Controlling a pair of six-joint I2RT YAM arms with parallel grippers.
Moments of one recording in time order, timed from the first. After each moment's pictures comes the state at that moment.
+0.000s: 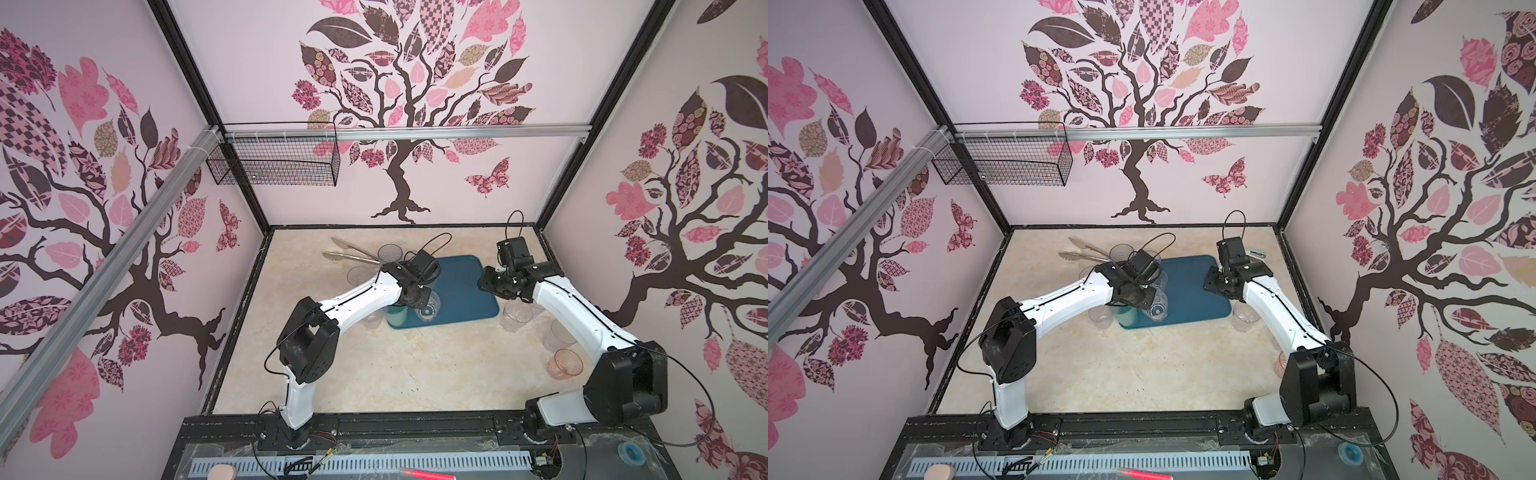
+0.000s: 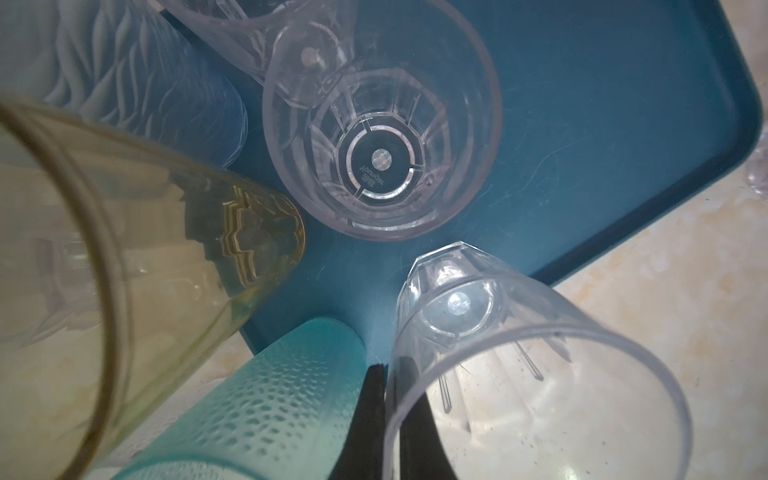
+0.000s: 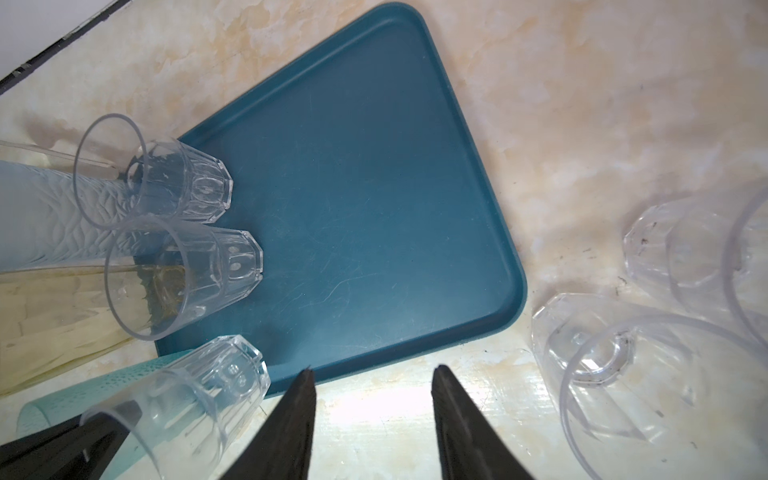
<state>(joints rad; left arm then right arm) -0.79 1.94 1.62 -0.83 -0.13 -0.35 0.21 1.43 1.16 -0.73 -0.04 0.53</state>
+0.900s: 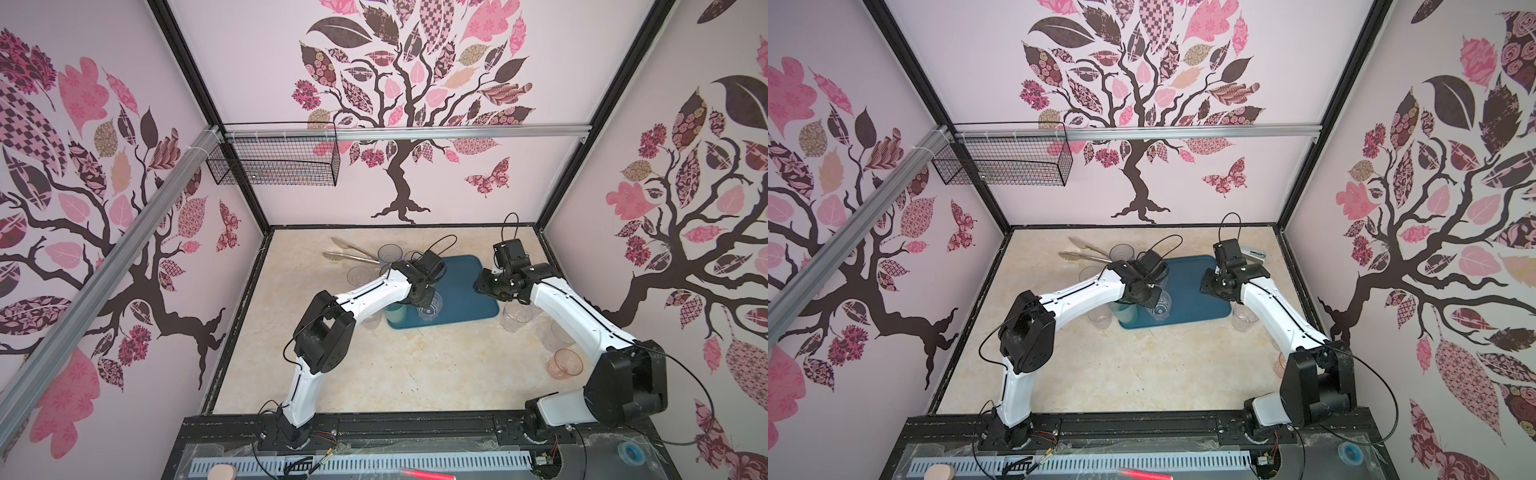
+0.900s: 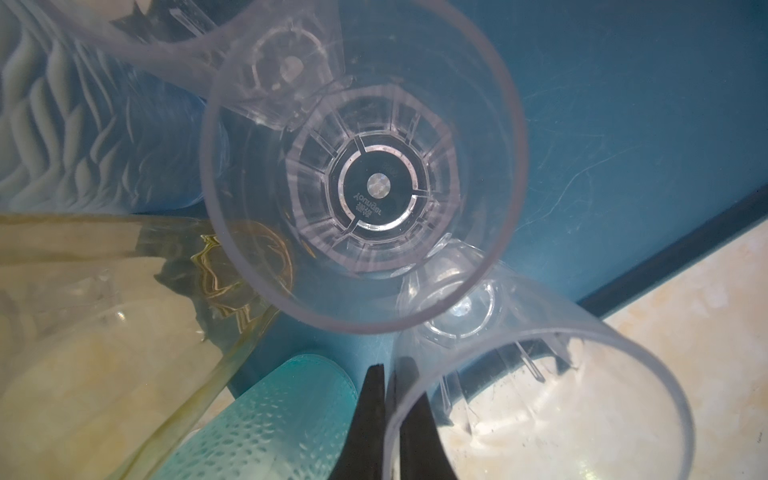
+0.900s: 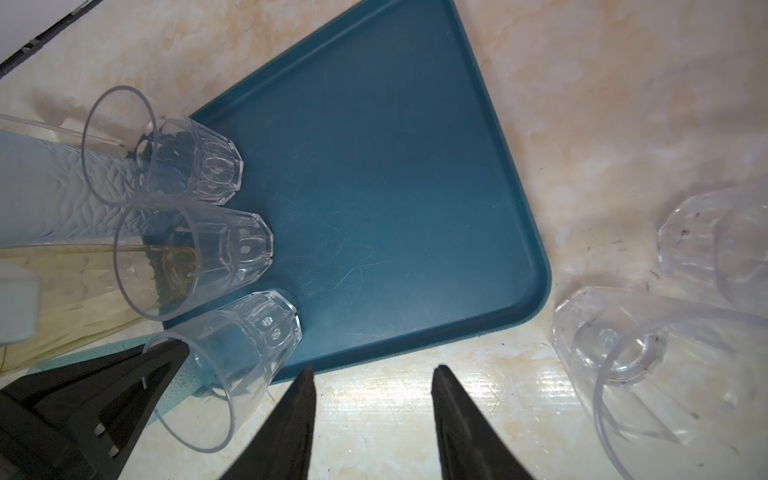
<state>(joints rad) -0.79 2.06 1.71 -0.84 -0.14 -0.33 0.24 1.43 1.14 -0.72 -0.06 0.53</state>
